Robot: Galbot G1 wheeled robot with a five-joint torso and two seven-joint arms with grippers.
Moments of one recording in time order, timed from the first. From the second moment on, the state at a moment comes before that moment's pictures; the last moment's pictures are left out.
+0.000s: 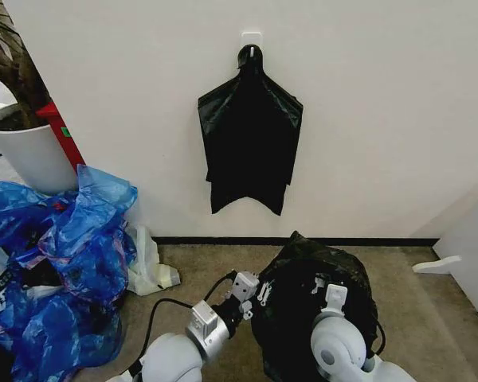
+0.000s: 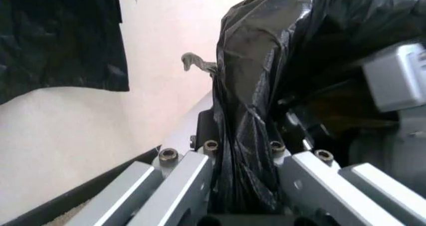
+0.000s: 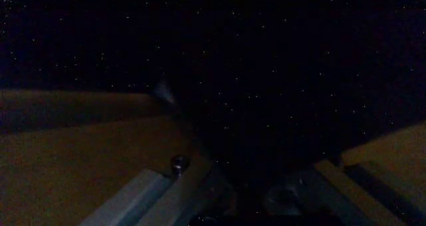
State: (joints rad) left arm 1.24 -0.96 0.15 -2.19 -0.38 0.12 -0.05; right arm -1.22 1.03 -0.02 2.00 0.89 -0.32 0.92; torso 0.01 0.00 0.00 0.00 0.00
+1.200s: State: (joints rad) left arm 1.16 -0.99 0.12 -2.06 -0.42 0.11 -0.06; right arm -1.29 0.96 -0.07 2.24 0.99 -0.36 0.88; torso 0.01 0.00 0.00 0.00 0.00
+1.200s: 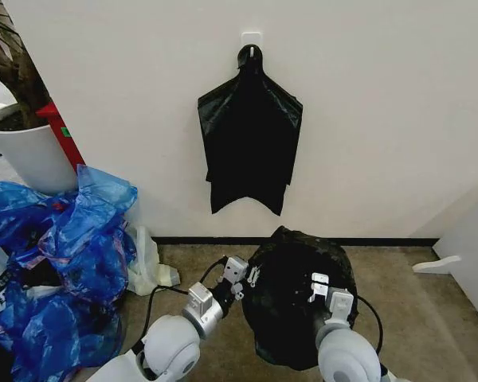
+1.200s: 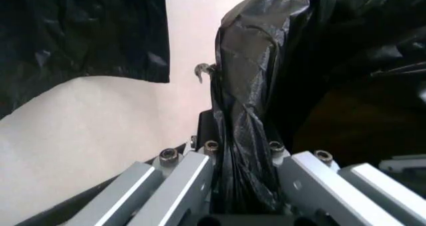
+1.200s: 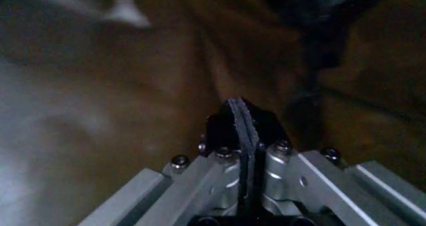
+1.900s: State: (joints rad) left arm 1.17 -0.99 0.12 -2.11 -0.41 0.12 -0.06; right arm -1.24 0.95 -0.09 2.22 1.05 -0.38 0.88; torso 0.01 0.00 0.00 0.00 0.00
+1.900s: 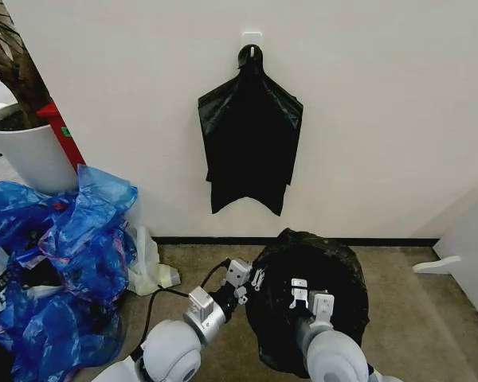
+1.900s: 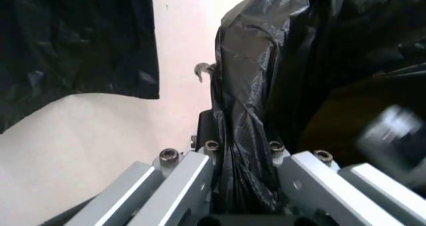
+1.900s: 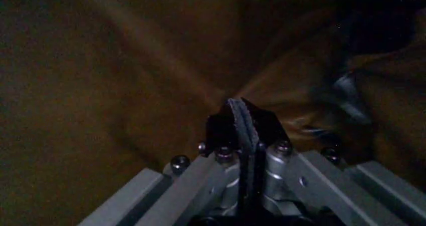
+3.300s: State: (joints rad) left arm 1.21 -0.96 0.12 -2.19 -0.40 0.12 -0.04; right arm -1.11 1.02 -0.11 2.05 1.02 -0.35 0.92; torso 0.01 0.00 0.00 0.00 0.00
